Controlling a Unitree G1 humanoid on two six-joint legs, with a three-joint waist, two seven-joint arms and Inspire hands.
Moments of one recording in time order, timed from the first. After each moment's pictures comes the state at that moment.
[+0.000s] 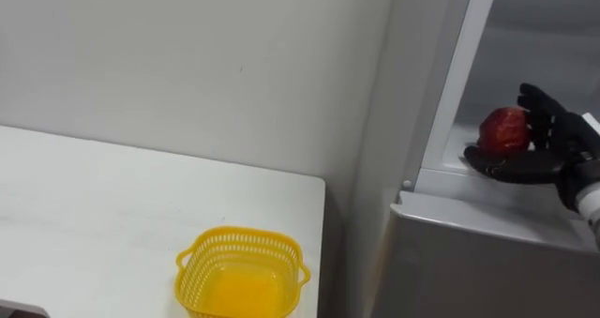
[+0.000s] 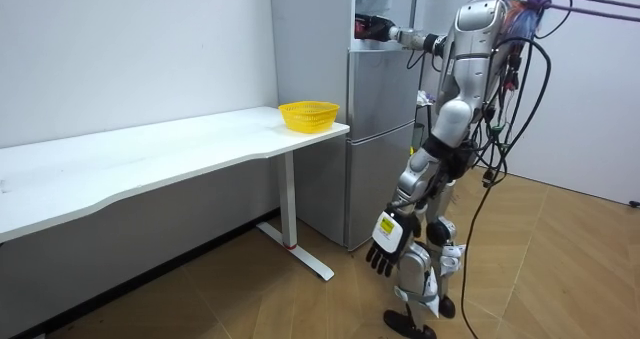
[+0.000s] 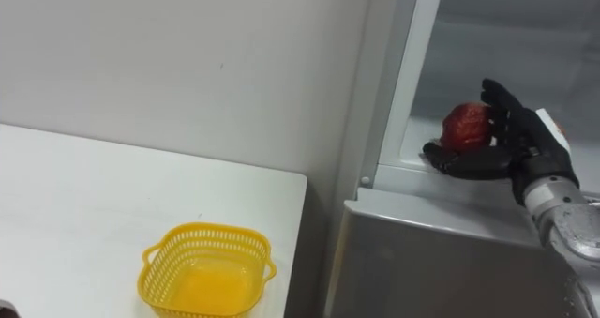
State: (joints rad) left arm 0.19 0.29 0.01 1.01 0.44 0.24 -0.09; right arm -0.63 -0.65 -0.04 0.59 0.36 0.01 0.05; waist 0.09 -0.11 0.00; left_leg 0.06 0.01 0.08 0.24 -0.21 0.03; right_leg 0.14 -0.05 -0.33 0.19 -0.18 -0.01
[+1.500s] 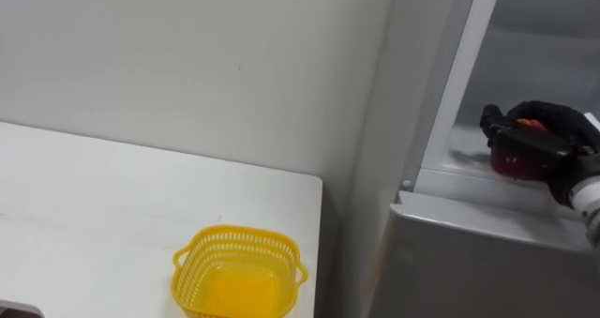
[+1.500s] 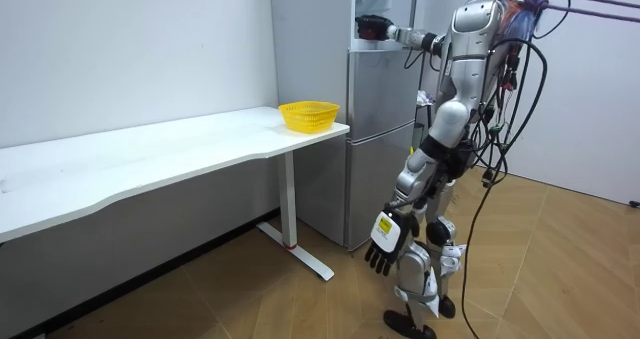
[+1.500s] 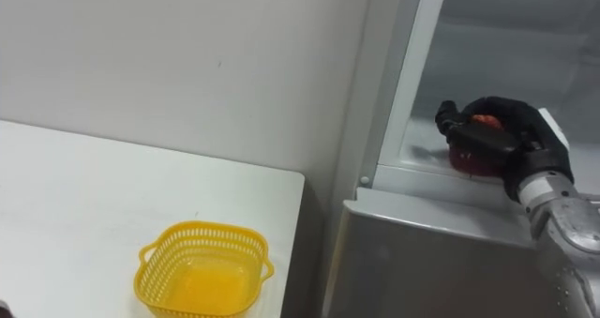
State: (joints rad) left arm 0.17 0.29 -0.01 1.04 0.42 0.23 -0.09; right arm -0.61 -0.58 -0.06 0.47 0.44 0.03 0.00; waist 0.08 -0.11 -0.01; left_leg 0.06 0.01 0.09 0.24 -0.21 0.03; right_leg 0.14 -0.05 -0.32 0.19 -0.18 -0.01
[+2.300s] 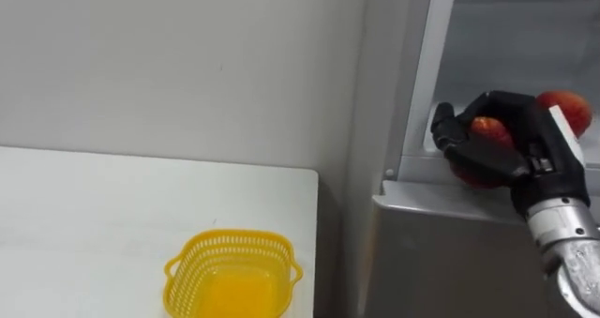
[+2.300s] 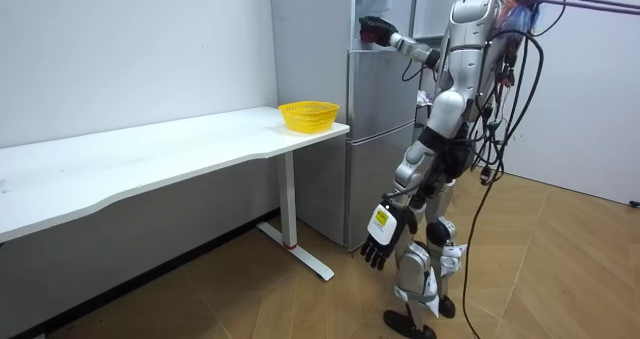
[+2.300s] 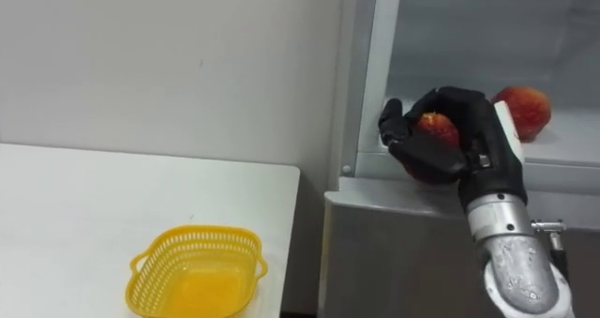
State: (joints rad) left arm 0.17 0.25 -0.01 1.06 0.43 0.15 -0.05; right arm -0.33 -0.45 -0.02 -0.12 0.10 0.01 -0.21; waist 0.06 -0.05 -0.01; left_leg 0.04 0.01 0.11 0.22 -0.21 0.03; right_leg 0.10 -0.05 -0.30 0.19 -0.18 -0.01
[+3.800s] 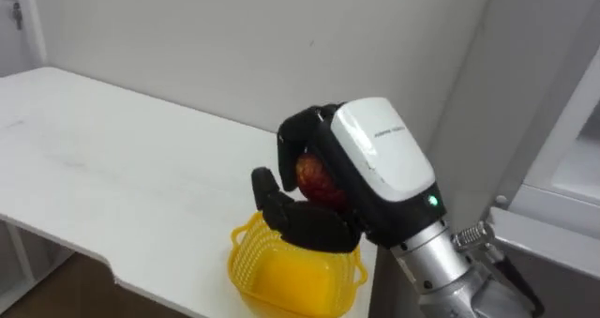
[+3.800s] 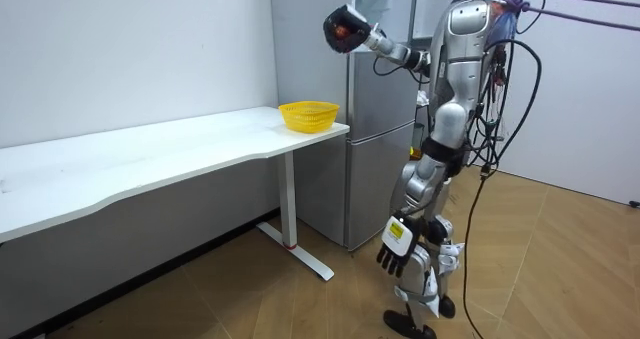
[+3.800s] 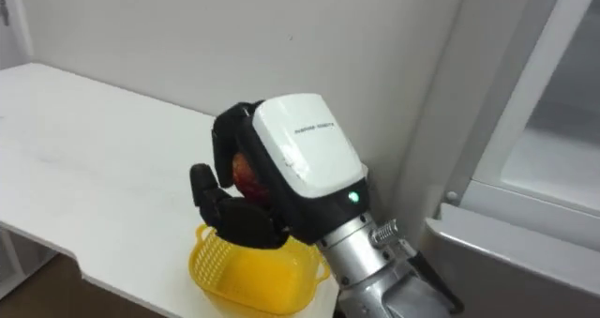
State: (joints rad) left arm 0.11 0.30 -0.10 1.17 0.43 0.05 -0.09; right arm -0.41 -0.39 0.39 -0.13 -0.82 -0.09 -0.19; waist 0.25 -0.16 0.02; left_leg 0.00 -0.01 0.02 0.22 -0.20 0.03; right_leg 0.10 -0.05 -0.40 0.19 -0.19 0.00
